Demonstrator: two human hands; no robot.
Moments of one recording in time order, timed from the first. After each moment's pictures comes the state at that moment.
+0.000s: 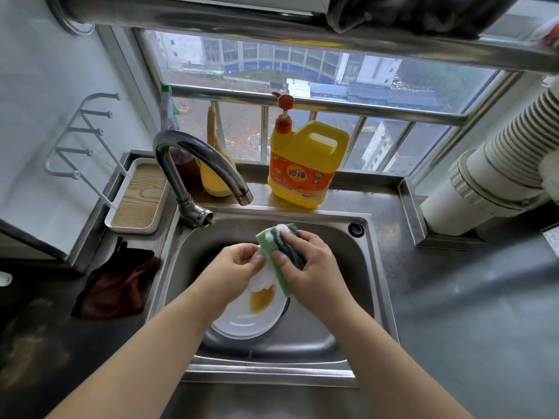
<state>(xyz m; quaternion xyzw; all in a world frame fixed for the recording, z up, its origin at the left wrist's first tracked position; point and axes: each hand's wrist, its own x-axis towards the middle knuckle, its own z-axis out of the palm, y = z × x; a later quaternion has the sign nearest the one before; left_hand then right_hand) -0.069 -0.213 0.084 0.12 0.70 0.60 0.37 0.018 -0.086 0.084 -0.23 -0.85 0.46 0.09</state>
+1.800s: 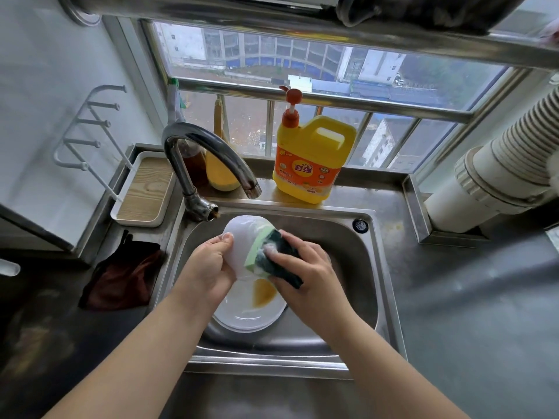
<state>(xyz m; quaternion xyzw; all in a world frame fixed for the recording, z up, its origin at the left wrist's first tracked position) -0.084 -0.225 0.083 -0.16 0.50 0.77 0.35 0.032 -0.101 0.066 -0.09 -0.92 0.33 0.18</state>
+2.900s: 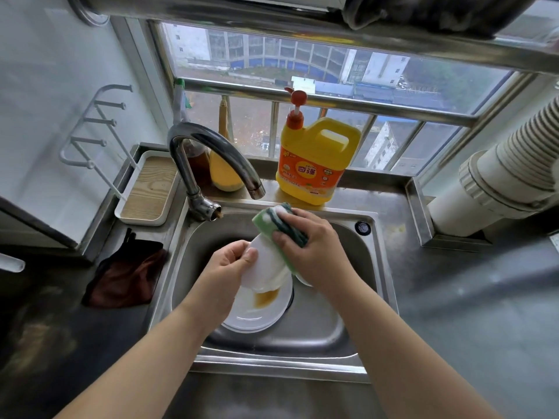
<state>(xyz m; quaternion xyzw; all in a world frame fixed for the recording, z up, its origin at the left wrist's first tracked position) -0.062 -0.237 0.076 0.05 0.59 0.72 0.36 -0.005 -0.084 0.102 -0.18 -0.88 0.42 0.10</state>
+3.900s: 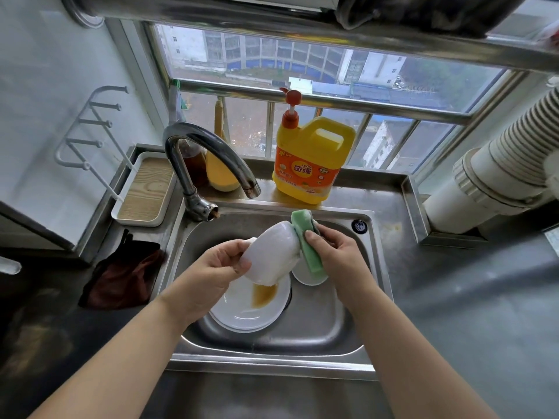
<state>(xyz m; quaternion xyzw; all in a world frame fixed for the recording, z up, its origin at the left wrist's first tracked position) -0.079 -0.257 0.070 0.14 0.54 0.71 0.43 0.019 -0.062 0.085 -0.36 -0.63 0.69 0.09</state>
